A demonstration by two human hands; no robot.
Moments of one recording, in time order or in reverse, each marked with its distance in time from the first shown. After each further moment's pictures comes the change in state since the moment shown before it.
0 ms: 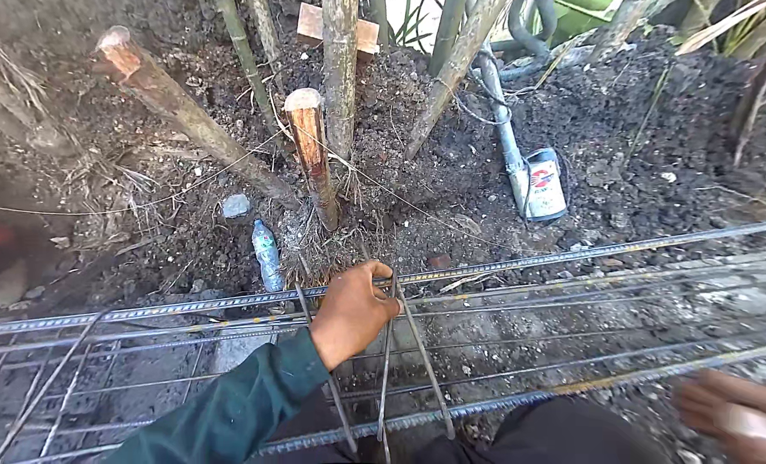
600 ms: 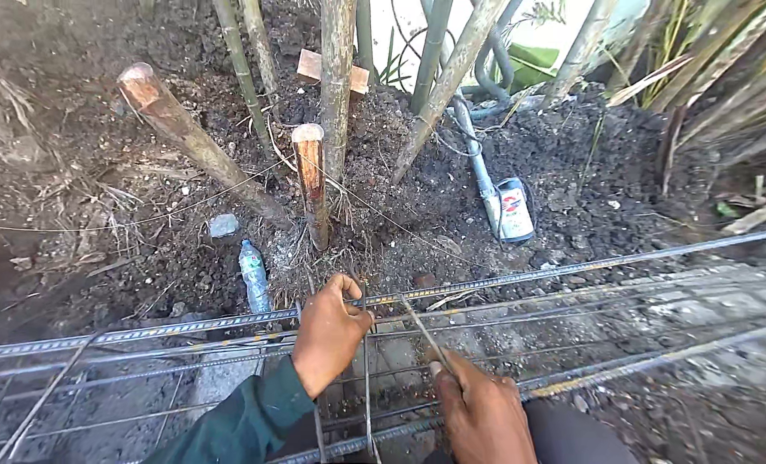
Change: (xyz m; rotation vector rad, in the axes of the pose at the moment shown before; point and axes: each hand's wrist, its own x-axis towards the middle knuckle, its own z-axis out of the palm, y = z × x) left_hand -0.012 -0.023 -0.010 -0.078 0.213 0.065; right_hand -0.009 -0.047 0.142 -0.425 -0.317 0.132
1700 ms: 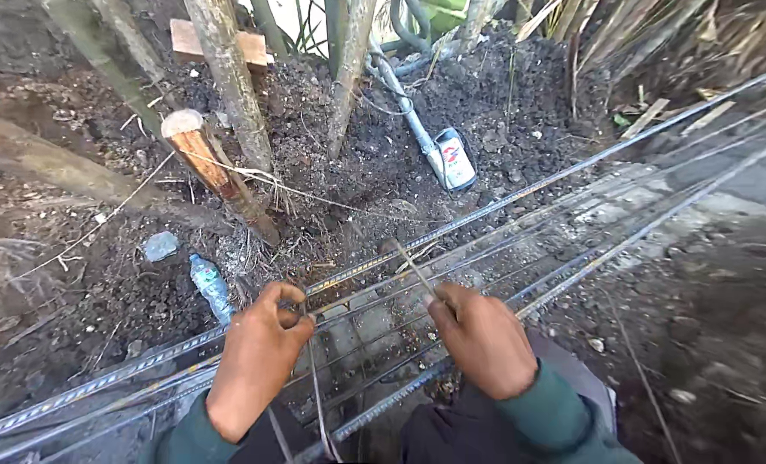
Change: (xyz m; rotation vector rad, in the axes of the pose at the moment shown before) left_hand -0.010 -0.014 -0.008 0.285 -0.001 0.148; right_hand 0.031 0.036 -0.041 -0.092 -0.083 0.265
